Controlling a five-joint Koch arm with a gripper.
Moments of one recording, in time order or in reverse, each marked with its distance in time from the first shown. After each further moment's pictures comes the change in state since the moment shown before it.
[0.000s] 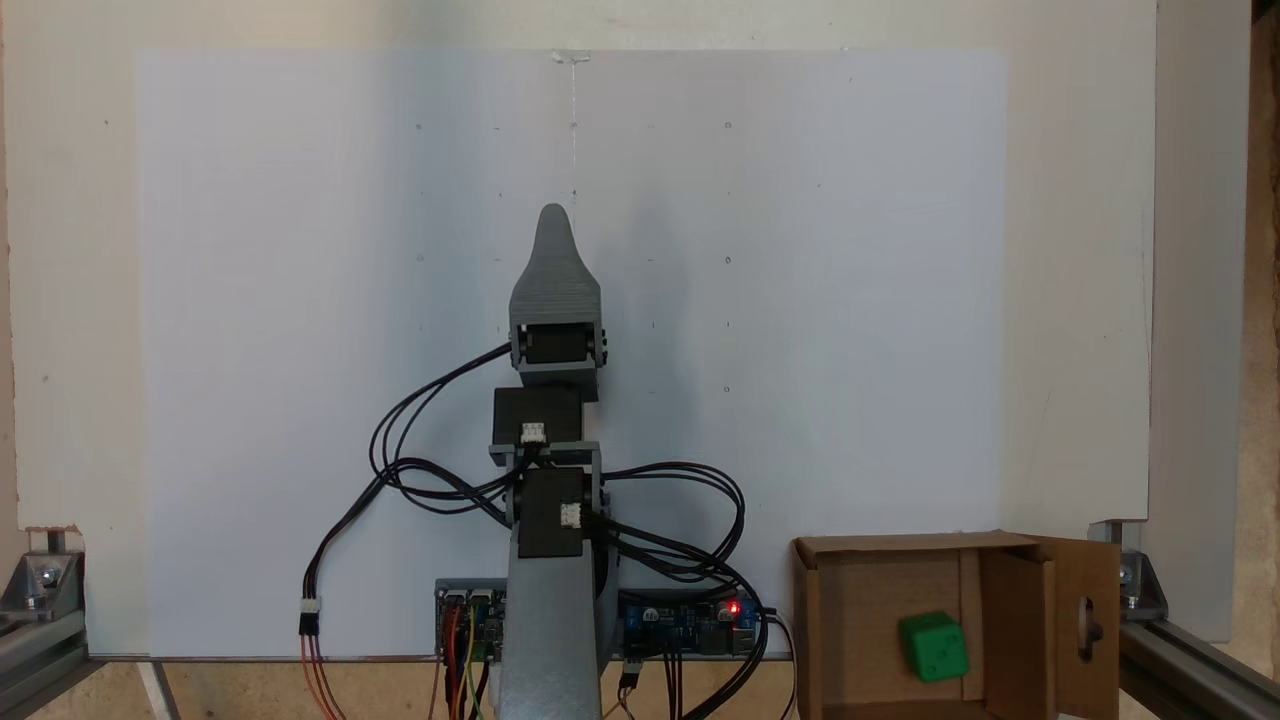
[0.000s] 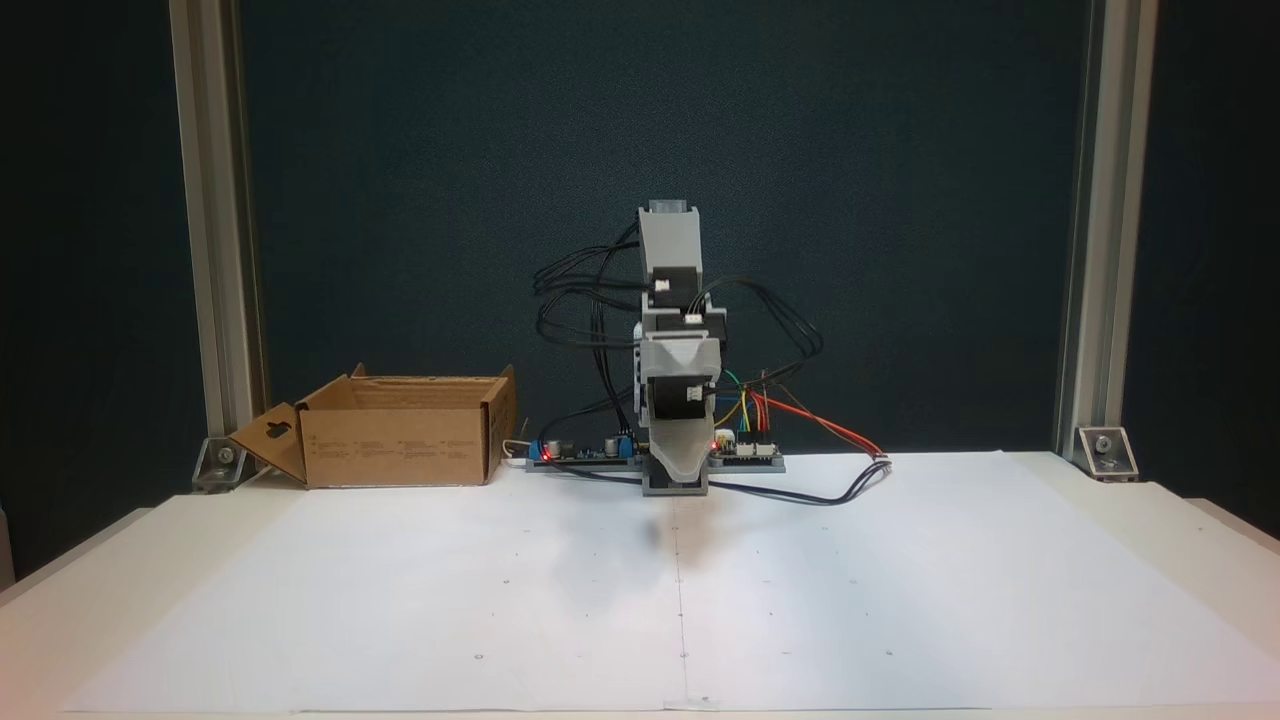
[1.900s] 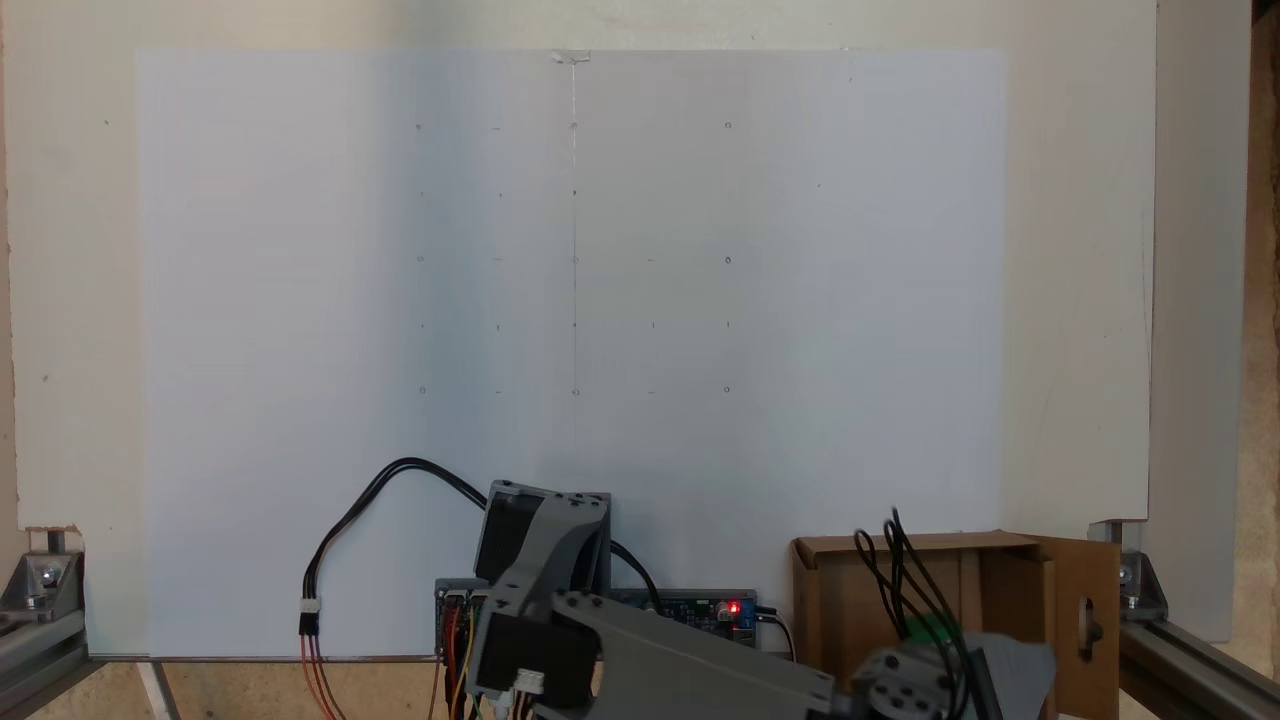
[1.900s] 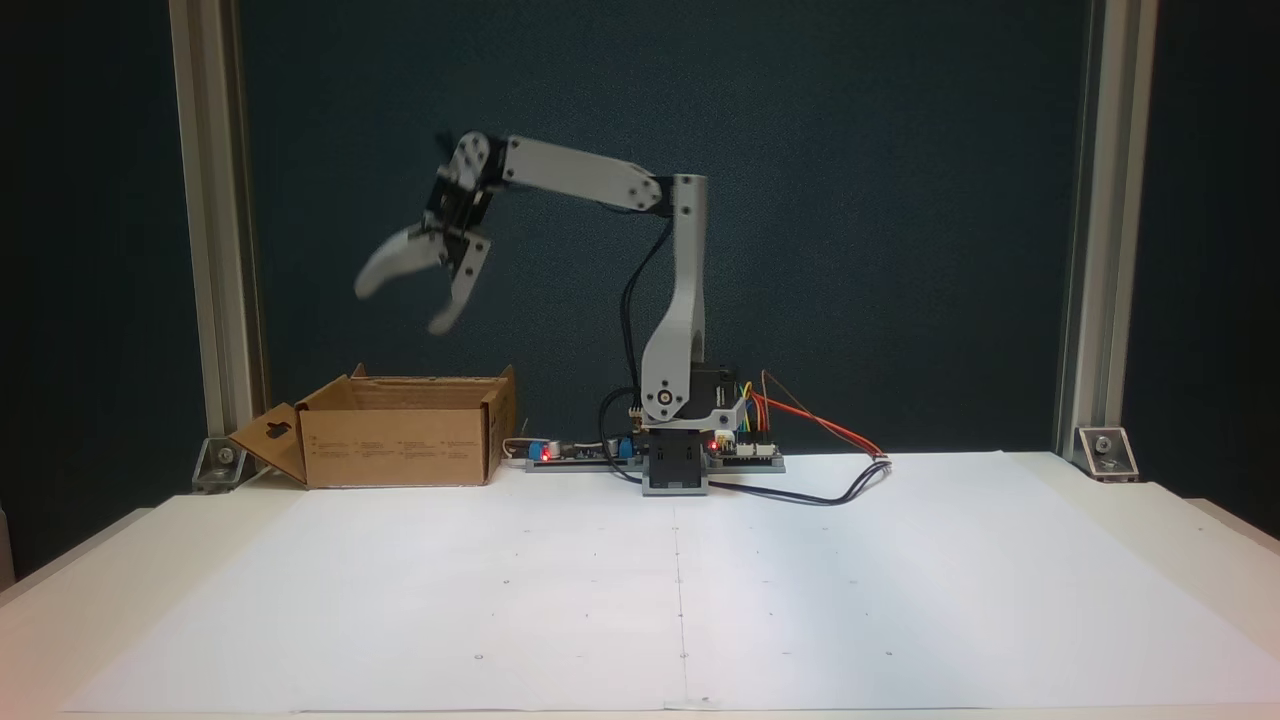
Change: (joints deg) arm 101.8 -34.3 -80.8 81.7 -29.1
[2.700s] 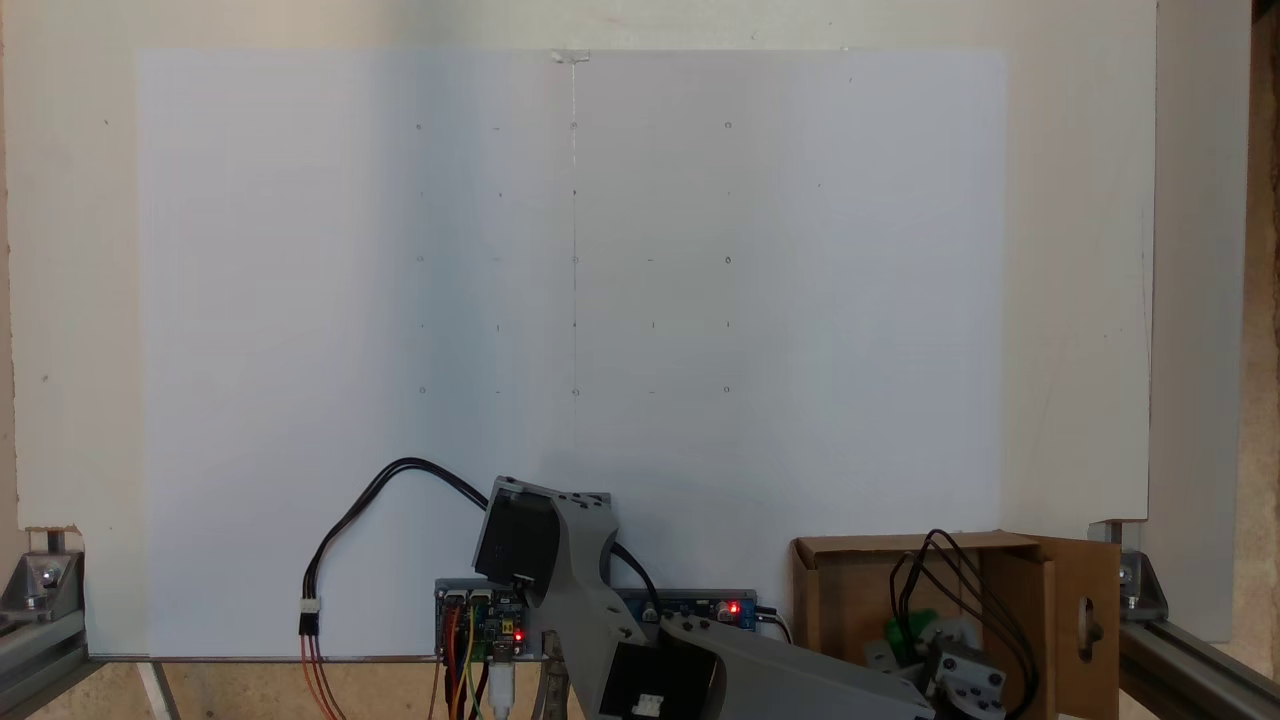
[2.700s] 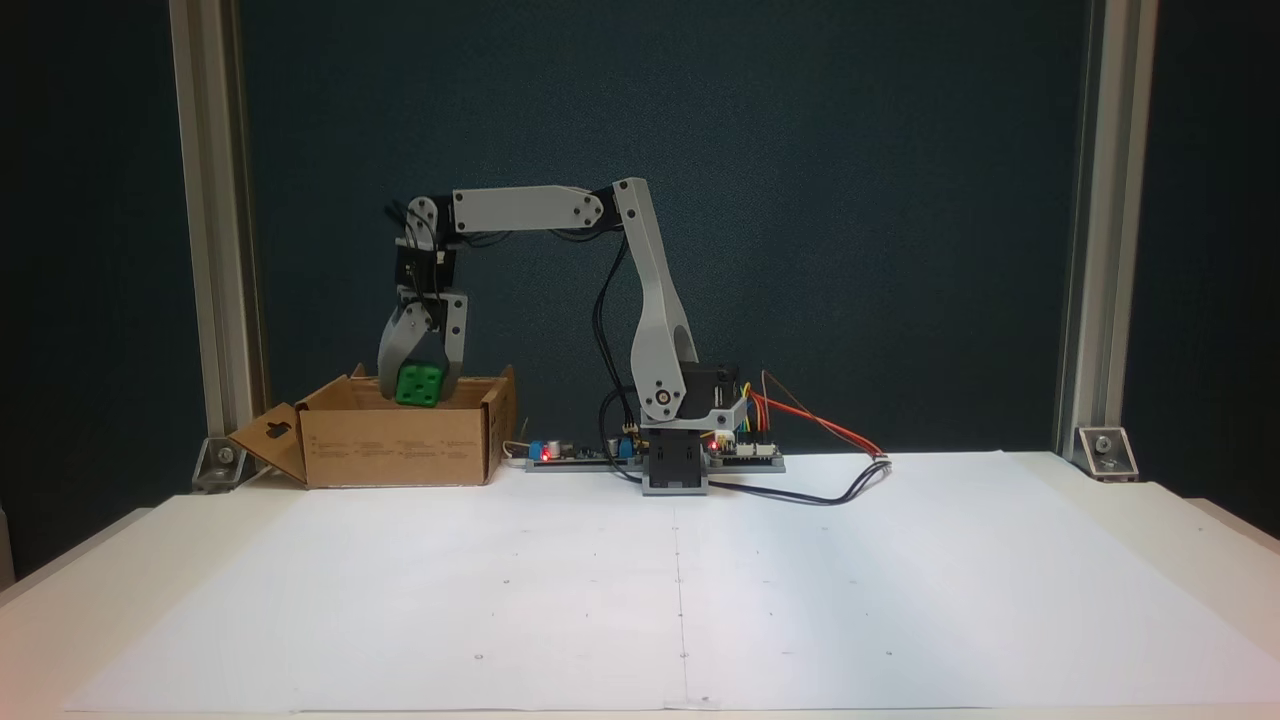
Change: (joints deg) arm 6.2 -20.3 -1.3 2.7 -9.5
